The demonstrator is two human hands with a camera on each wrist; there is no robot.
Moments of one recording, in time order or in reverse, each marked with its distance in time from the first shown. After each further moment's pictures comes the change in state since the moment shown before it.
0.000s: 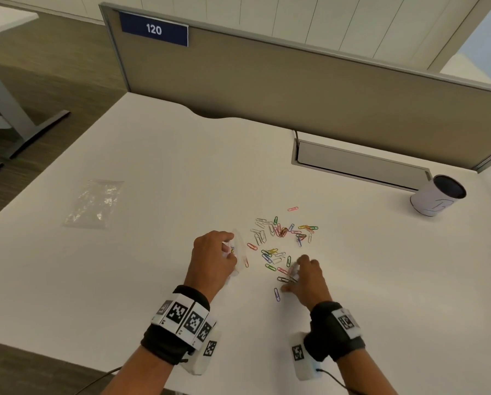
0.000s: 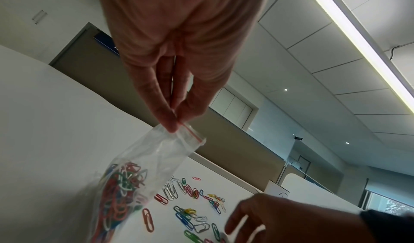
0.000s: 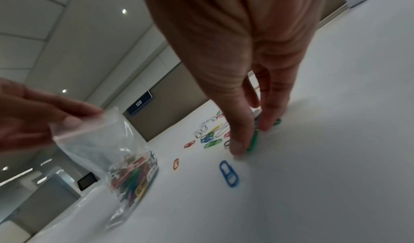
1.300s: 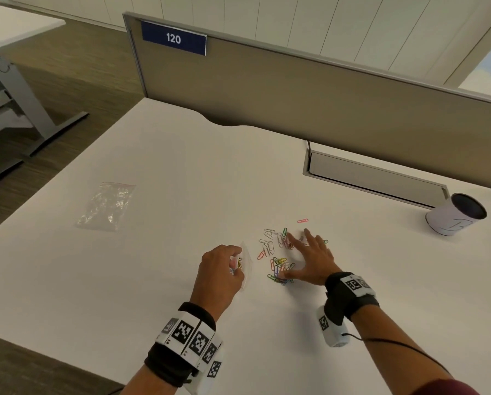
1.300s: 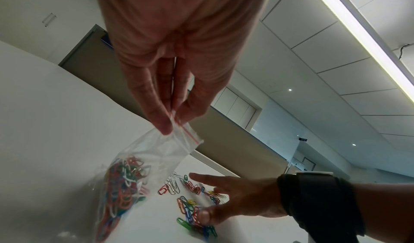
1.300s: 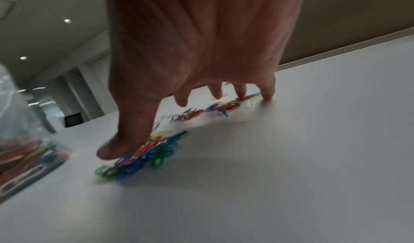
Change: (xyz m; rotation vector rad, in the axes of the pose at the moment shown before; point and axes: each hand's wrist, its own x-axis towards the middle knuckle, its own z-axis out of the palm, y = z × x) left_hand -0.006 -0.004 0.005 -0.030 -0.011 -0.048; right_hand 0.080 -0.005 -0.031 -0.433 -0.188 -0.253
